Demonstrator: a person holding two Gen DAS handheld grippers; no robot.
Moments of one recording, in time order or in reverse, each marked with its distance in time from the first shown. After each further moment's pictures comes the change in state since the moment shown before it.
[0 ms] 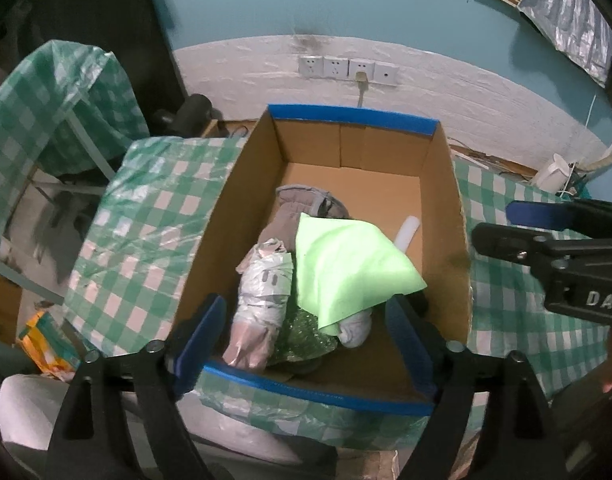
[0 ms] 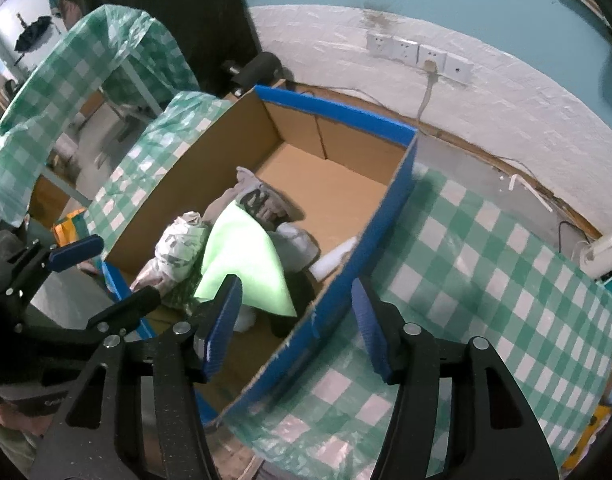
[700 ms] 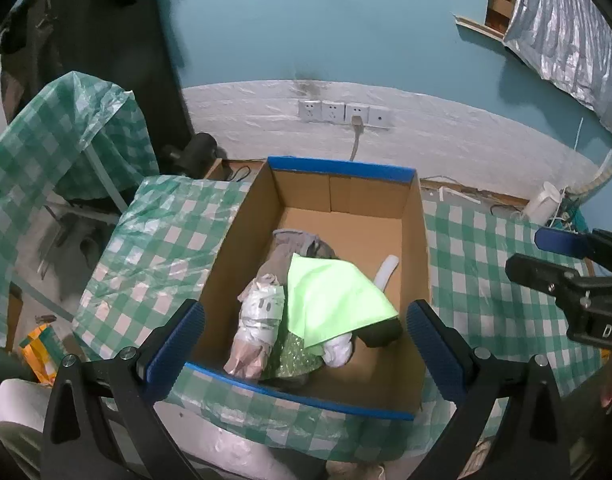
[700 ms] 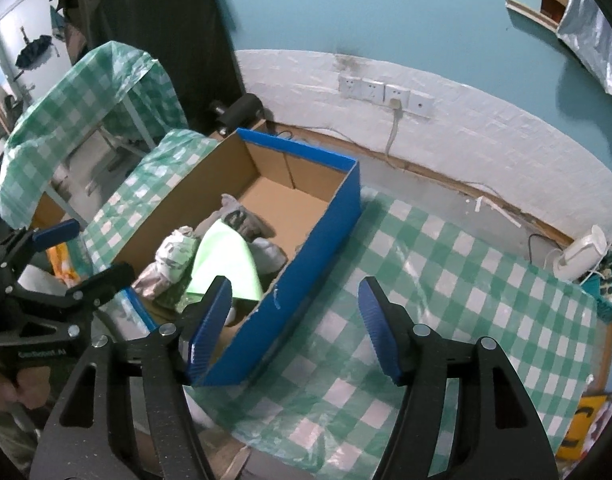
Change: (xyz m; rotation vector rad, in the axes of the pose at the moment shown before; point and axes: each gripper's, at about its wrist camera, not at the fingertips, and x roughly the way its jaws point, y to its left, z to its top) left arm -0.044 -0.009 0.003 -0.018 -0.143 -0.005; right arm -0.065 -0.012 -0.031 0.000 -0.152 -0.073
